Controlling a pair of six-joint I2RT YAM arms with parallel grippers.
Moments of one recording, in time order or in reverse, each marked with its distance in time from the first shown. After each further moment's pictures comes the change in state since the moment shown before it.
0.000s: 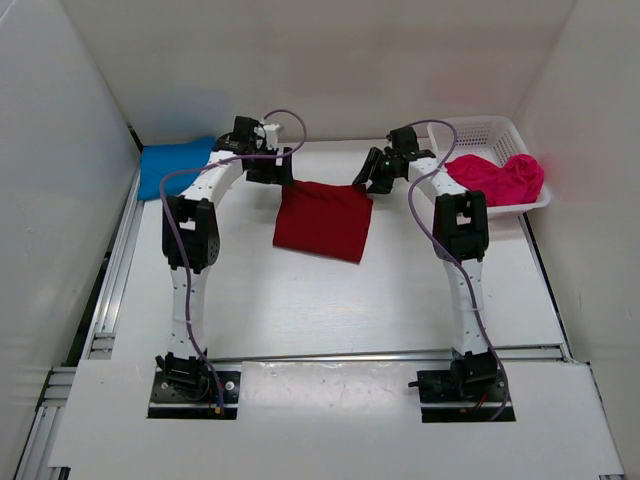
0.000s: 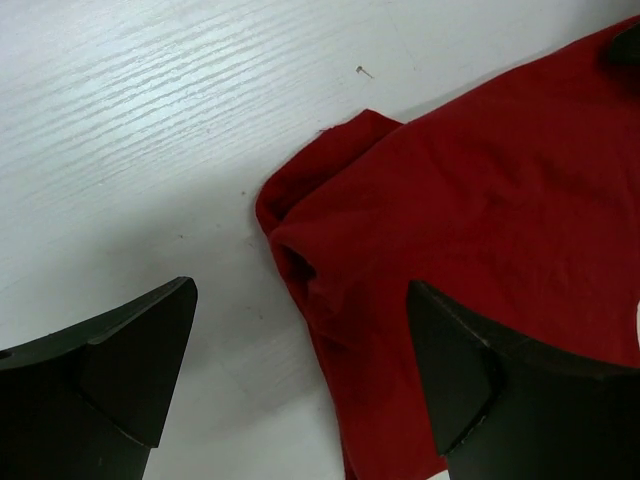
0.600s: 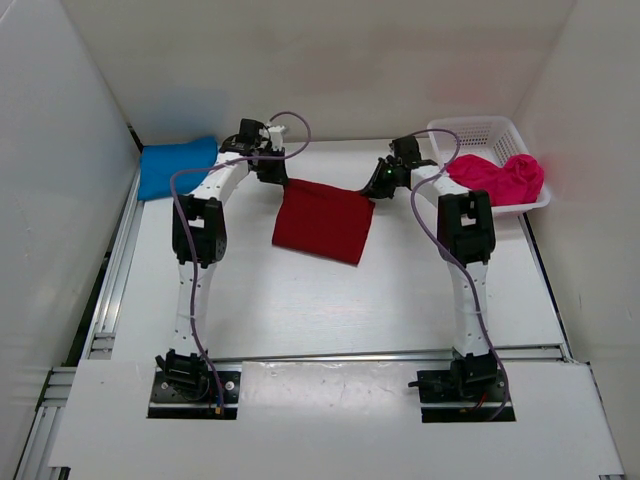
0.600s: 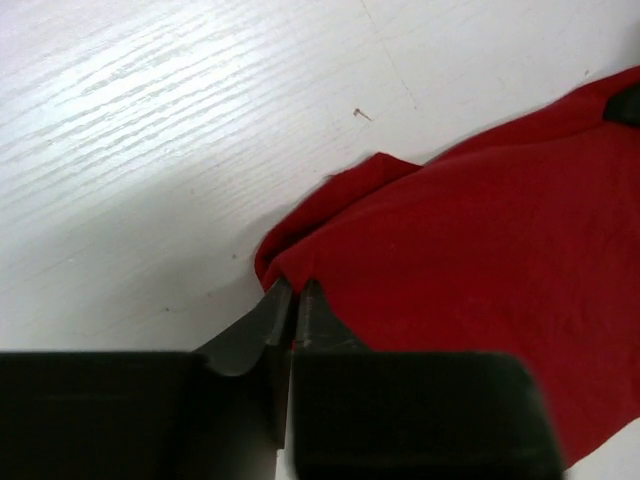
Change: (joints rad) left arm -0.005 0.146 0.139 0.006 0.062 -0.008; right arm -0.005 -0.076 -0.202 0.128 -0.006 0.046
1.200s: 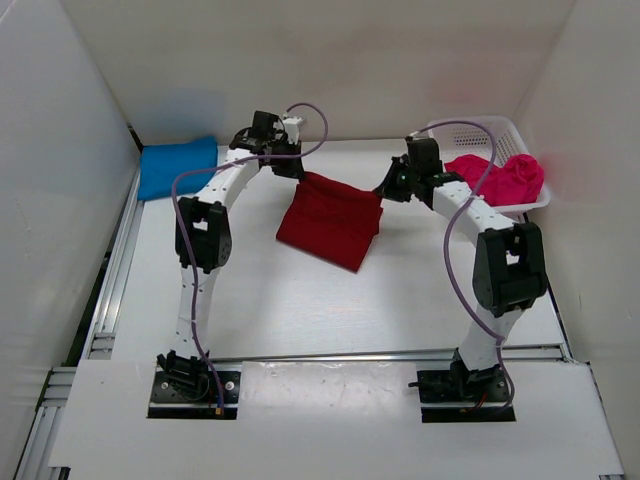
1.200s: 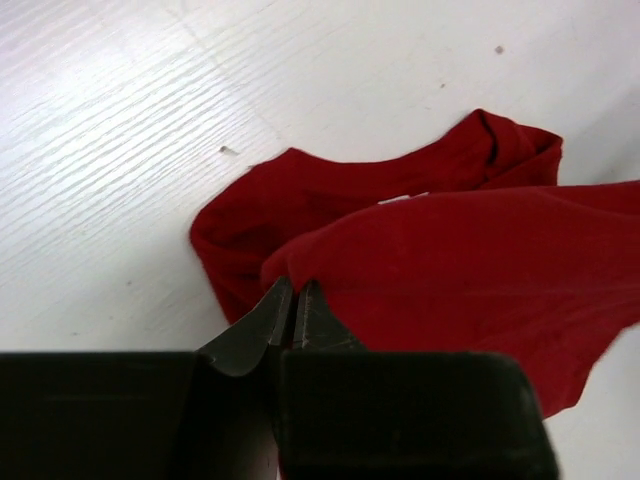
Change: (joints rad) left arm -0.069 -0.077 -0.002 0.000 0.033 0.001; right arm 0.052 -0.594 -0.498 0.088 0.179 -0.071
